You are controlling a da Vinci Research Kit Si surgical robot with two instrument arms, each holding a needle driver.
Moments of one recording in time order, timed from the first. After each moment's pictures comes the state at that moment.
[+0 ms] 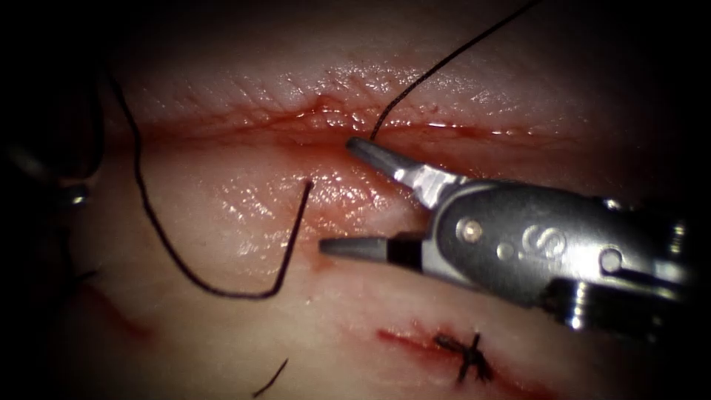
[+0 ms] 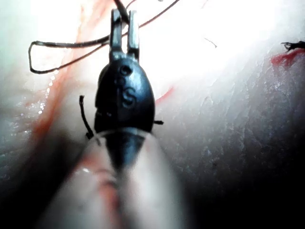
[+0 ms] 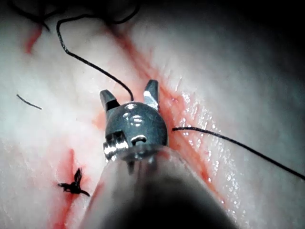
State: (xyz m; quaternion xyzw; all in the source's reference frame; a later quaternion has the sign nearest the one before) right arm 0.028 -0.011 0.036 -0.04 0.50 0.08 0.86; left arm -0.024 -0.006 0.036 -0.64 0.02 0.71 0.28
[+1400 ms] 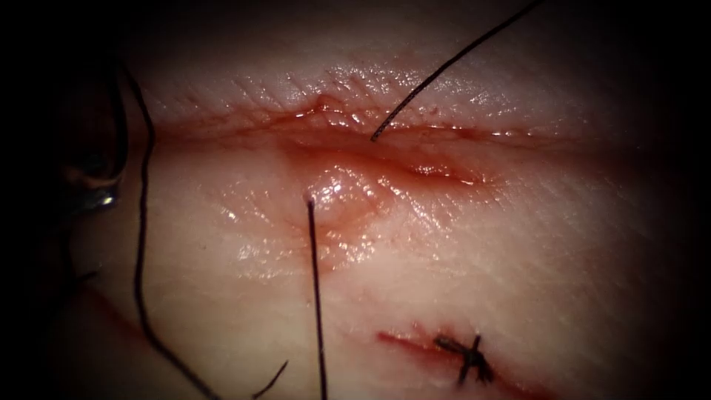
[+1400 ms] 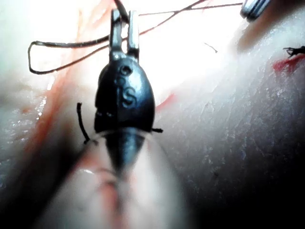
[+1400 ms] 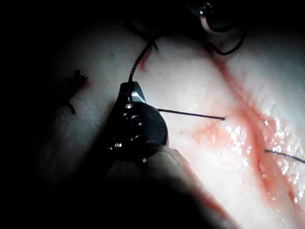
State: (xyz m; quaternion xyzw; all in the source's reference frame) right arm 0.029 -0.024 0.025 0.00 0.52 0.02 0.85; left arm -0.025 -0.006 0.037 -0.64 0.02 0.71 0.28
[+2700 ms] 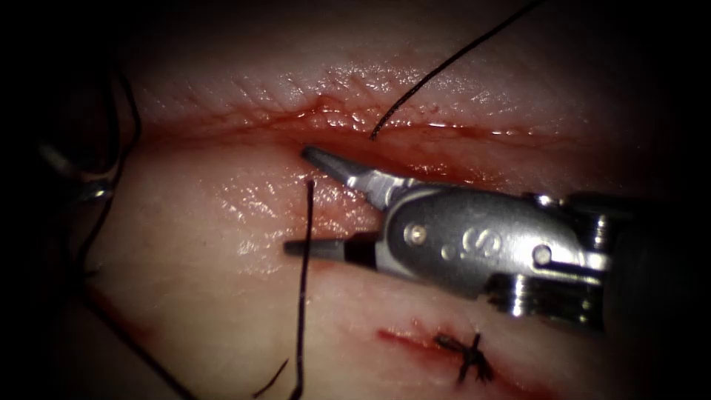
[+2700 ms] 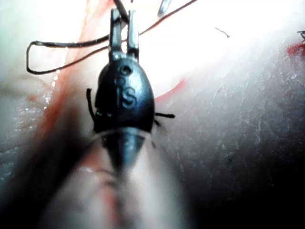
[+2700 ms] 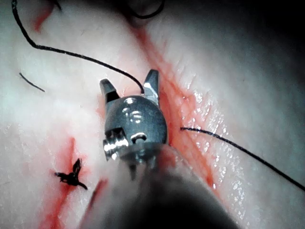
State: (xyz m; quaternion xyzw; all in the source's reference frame) right arm 0.030 -0.012 0.039 -0.03 0.52 0.03 0.85; left arm -0.024 -0.006 0.038 -0.64 0.02 0.72 0.28
